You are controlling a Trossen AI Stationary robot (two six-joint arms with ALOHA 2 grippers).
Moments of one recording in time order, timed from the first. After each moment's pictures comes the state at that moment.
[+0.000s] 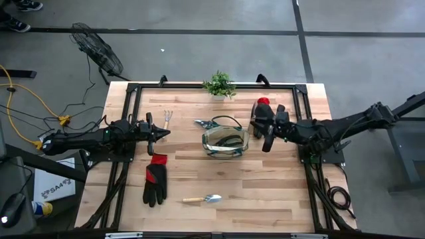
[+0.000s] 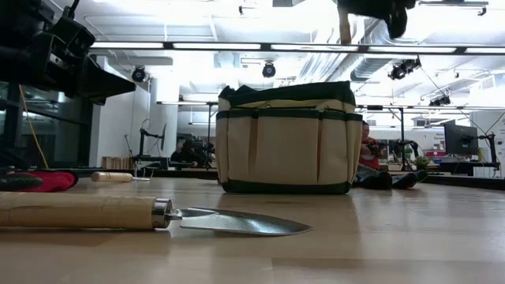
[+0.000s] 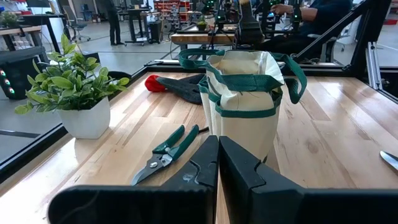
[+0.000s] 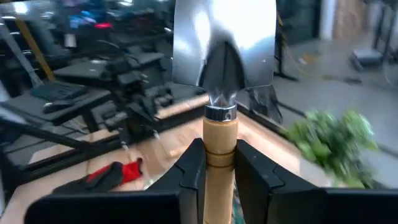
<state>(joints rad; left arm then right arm) 0.11 0.10 0.02 0.00 -0.06 0.02 0.24 0.86 0.64 0.14 0.62 0.24</state>
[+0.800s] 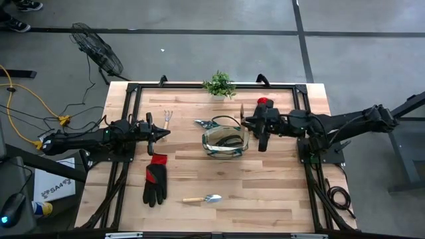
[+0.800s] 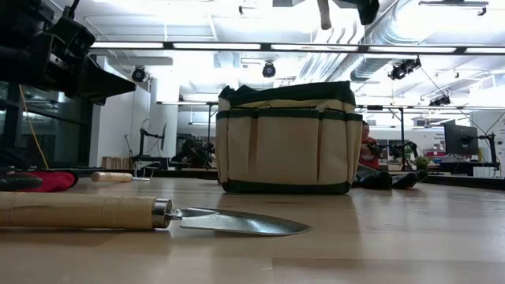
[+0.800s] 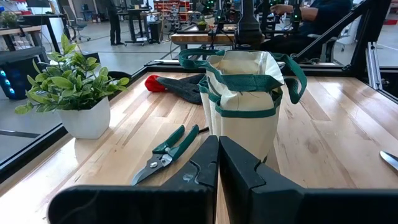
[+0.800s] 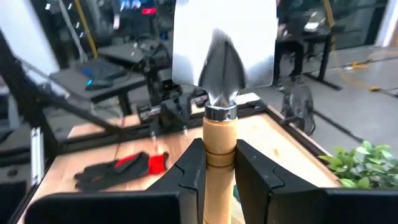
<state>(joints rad) 0.11 0.10 0.02 0.00 -0.06 0.02 0.11 0.99 0.81 0.05 0.32 0.15</state>
